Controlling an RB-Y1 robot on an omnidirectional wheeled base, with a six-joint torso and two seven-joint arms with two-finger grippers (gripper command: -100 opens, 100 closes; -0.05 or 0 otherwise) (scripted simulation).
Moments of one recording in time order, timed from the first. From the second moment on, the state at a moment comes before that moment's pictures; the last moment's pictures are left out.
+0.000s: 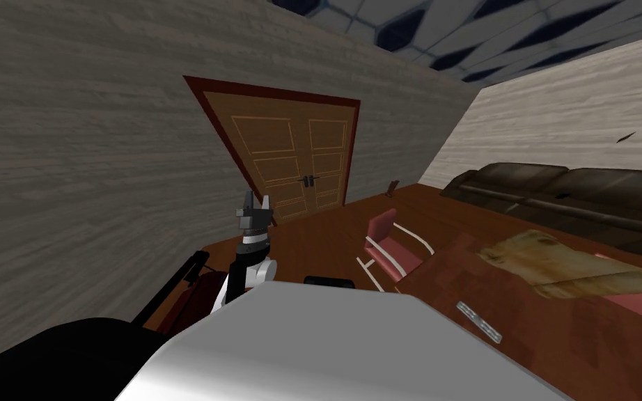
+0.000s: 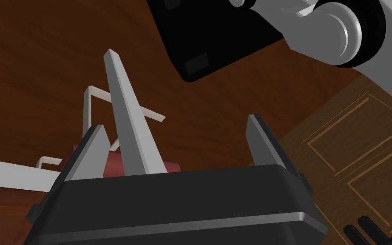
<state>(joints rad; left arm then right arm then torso) 0.51 0.05 -0.01 -2.40 0.04 -0.47 0.13 0.90 -1.14 0.80 -1.29 -0.21 -0.48 0.54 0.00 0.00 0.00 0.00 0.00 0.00</state>
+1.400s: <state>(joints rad) 0.51 0.05 -0.01 -2.40 0.04 -0.47 0.13 0.62 -1.25 1.18 -0.97 -0.39 -0.43 0.75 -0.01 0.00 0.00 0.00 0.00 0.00</state>
